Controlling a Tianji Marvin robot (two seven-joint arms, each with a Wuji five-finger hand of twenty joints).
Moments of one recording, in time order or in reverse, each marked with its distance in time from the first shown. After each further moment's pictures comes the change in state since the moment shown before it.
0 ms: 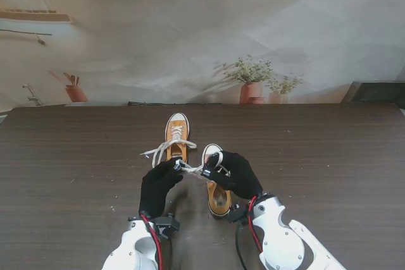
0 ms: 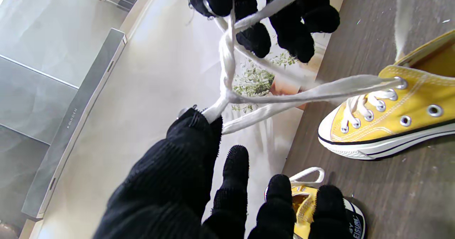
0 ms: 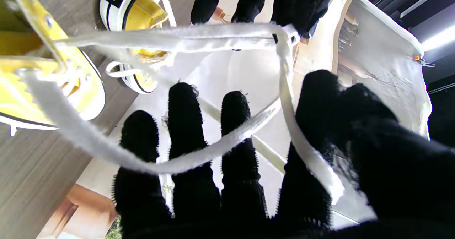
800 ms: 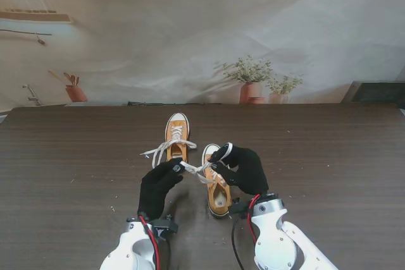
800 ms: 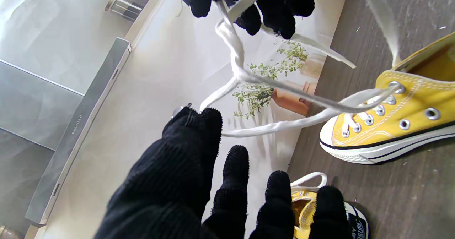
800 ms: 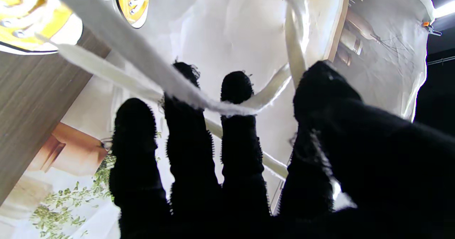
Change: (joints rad) left arm 0.007 0.012 -0.008 0.005 -0.005 -0.023 -0.044; right arm 0.005 -0.045 -0.005 0.042 -0.149 -0.018 -0.262; left_hand 0.002 0.017 -0.067 0.001 0.000 -0.002 0.001 0.000 0.000 0.000 0.000 0.000 -0.048 0.000 0.190 -0.002 -0.010 0.000 0.000 0.000; right_hand 0.202 -0.164 0.023 -0.009 -0.023 -0.041 0.001 -0.141 0.256 -0.026 -0.074 -0.052 0.220 -0.025 -0.035 0.002 0.170 0.013 0.045 -0.108
